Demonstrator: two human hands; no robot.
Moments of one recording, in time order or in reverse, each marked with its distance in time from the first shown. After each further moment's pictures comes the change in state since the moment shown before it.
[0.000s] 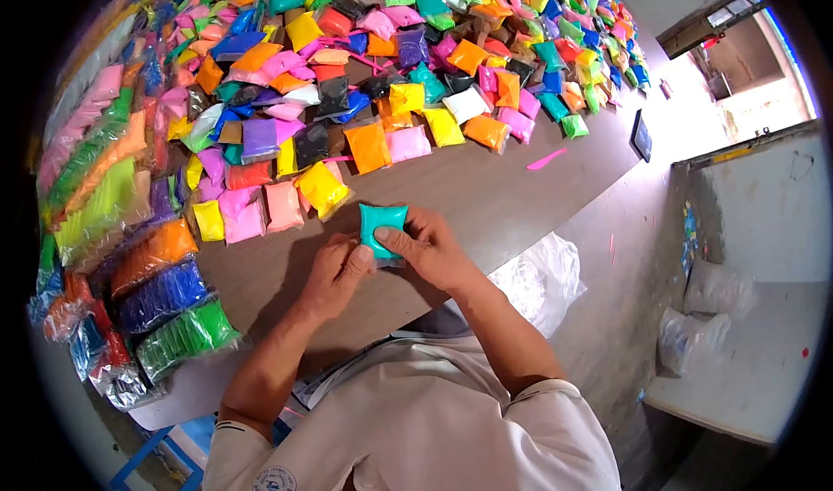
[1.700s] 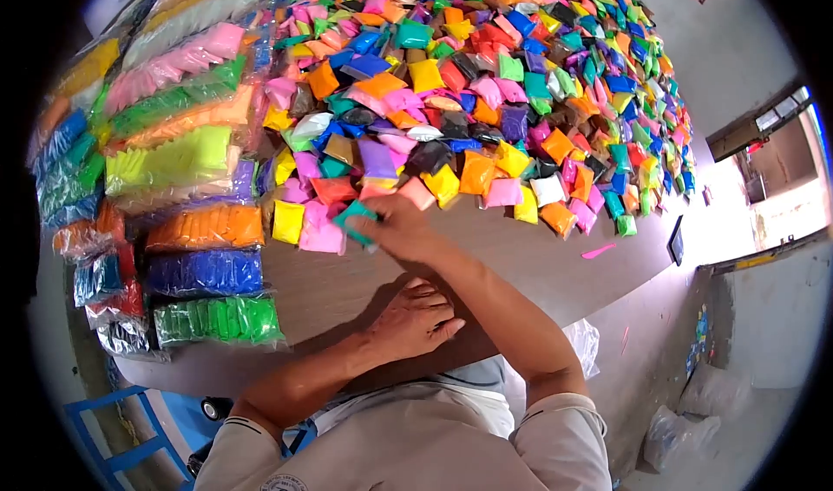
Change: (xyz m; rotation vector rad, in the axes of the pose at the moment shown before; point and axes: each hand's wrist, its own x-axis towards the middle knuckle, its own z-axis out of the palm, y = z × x) left_hand -0.010 -0.007 0.019 0.417 0.094 0.308; right_hand 0.135 -0.031 0.089 -0.543 -0.369 -0.092
